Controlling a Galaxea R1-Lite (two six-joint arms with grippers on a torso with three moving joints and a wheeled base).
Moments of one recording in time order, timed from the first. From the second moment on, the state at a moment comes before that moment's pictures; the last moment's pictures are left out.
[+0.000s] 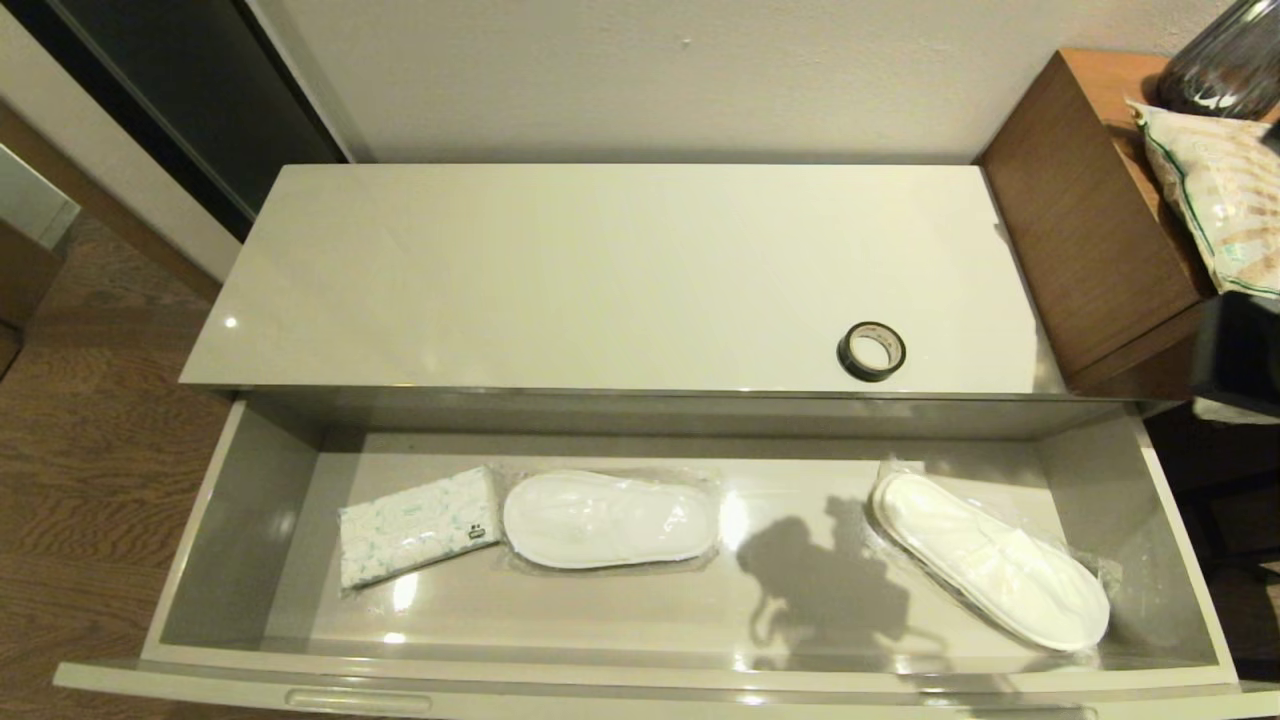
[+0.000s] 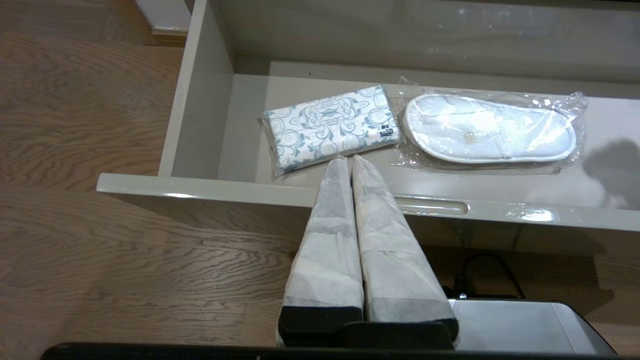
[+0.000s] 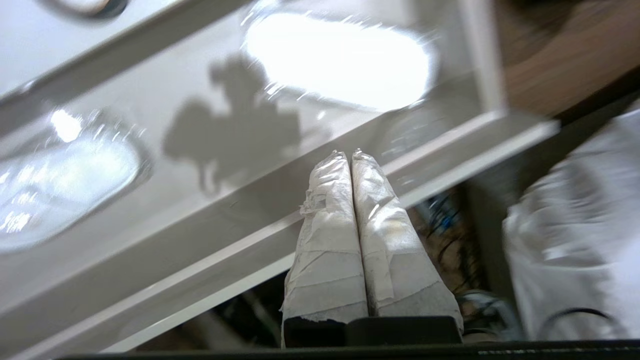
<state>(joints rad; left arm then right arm) 0.00 0.00 0.00 0.01 0.01 -0.02 0.54 1.43 -1.60 1.20 -0.65 0.86</state>
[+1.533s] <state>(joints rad) 0.00 0.00 0.00 0.01 0.01 -0.02 -0.01 0.05 -0.03 0.00 -0.02 -0.02</state>
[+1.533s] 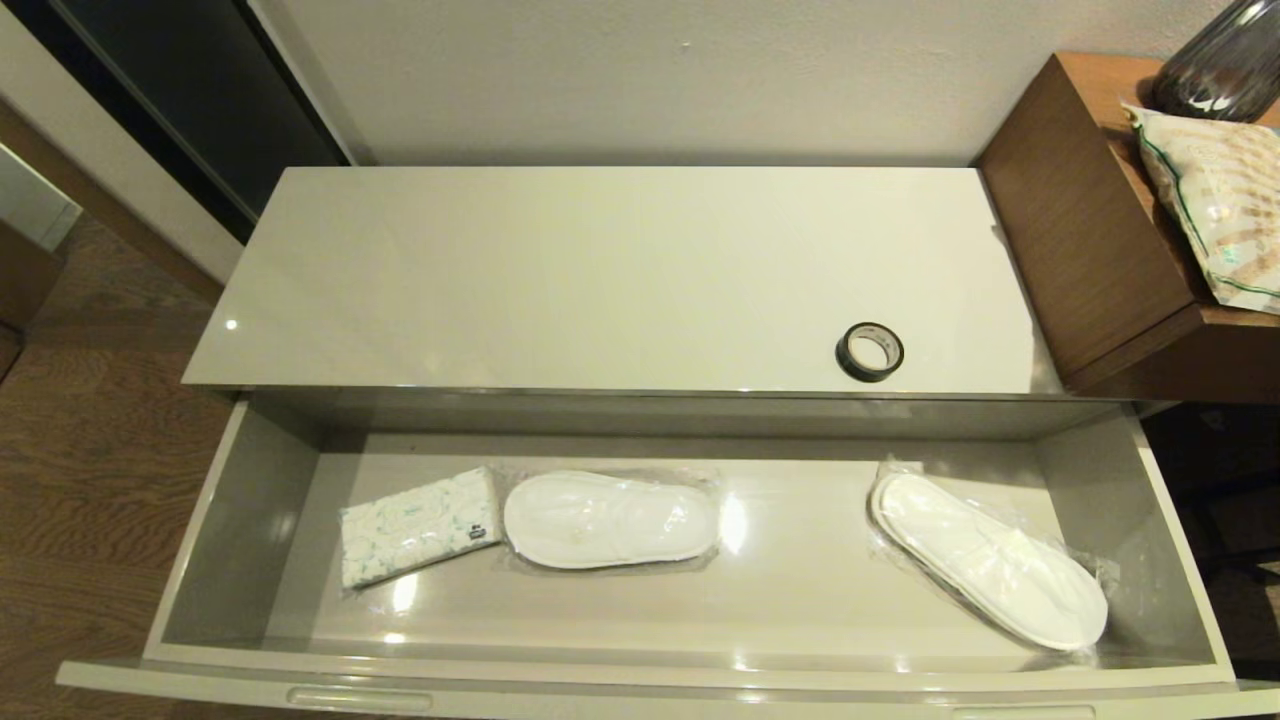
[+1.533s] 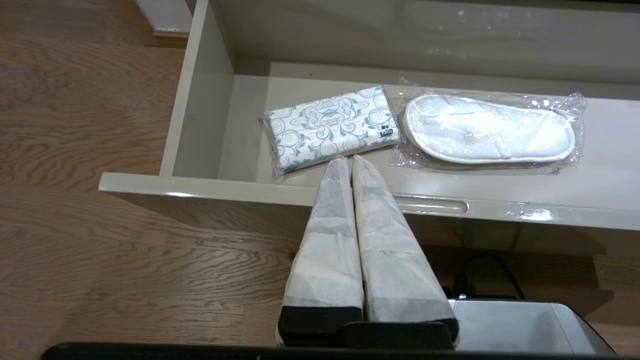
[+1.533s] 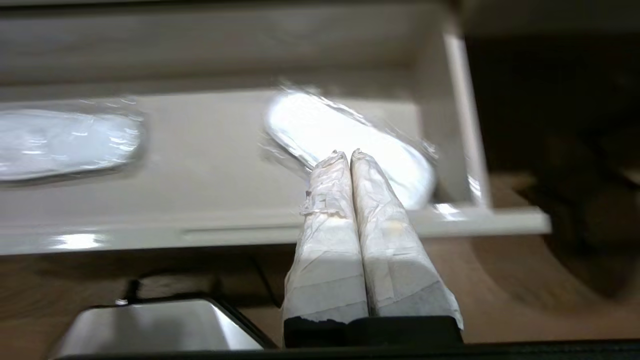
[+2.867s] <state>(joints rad) 0.00 0.00 0.00 0.01 0.01 -0.02 -0.01 0.02 0.00 -0.01 0.00 -0.01</state>
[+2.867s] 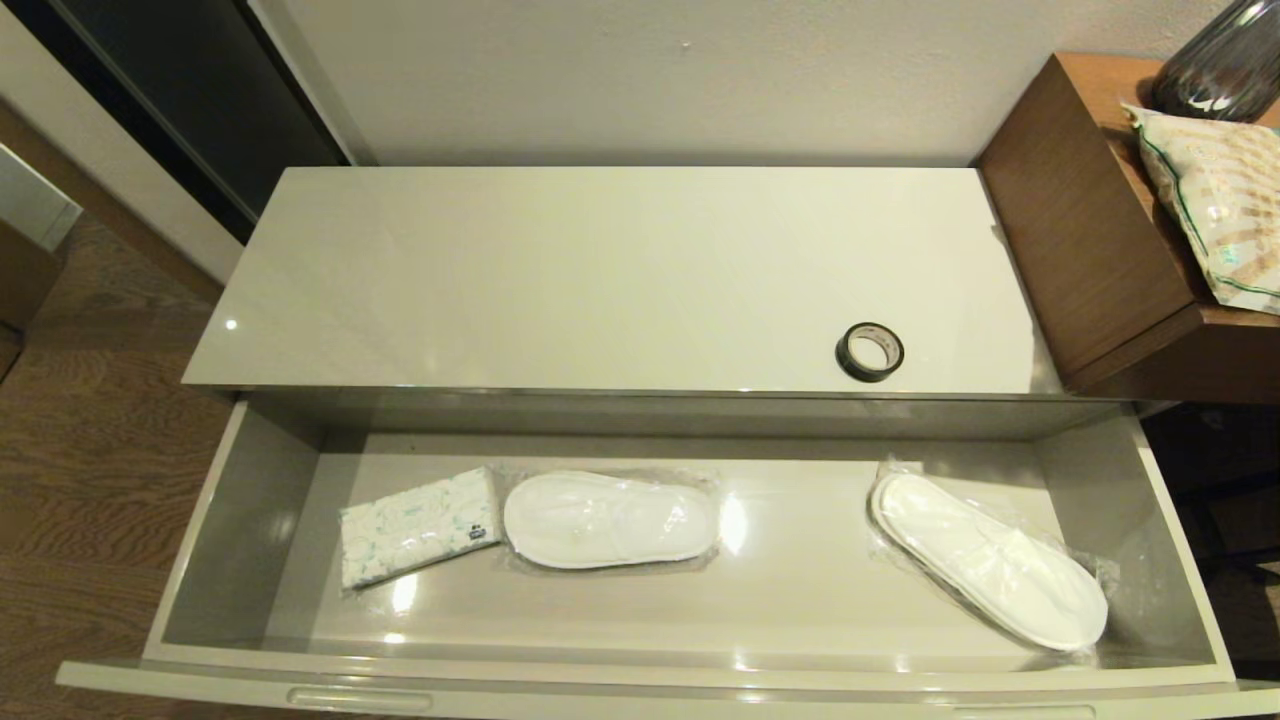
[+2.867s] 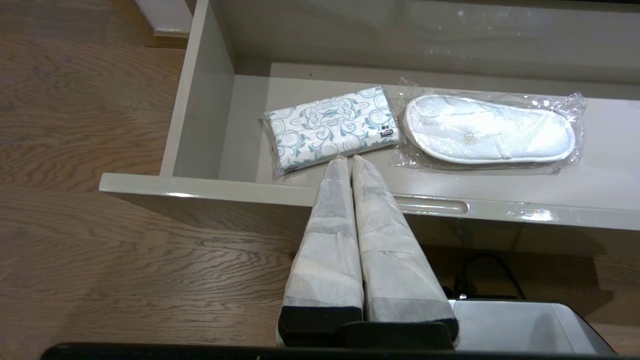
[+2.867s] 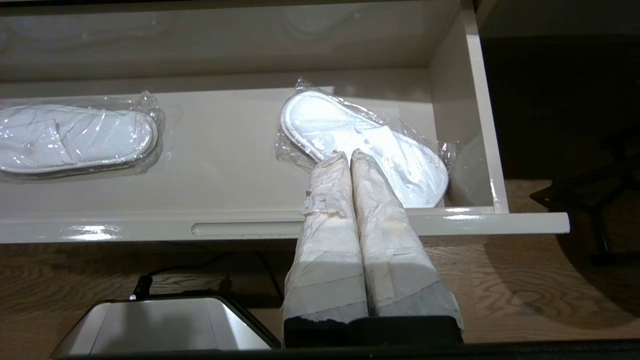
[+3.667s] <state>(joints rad) 0.00 0.00 0.00 0.01 0.01 -0.01 -0.01 0.02 0.00 -0.01 0.00 -0.01</state>
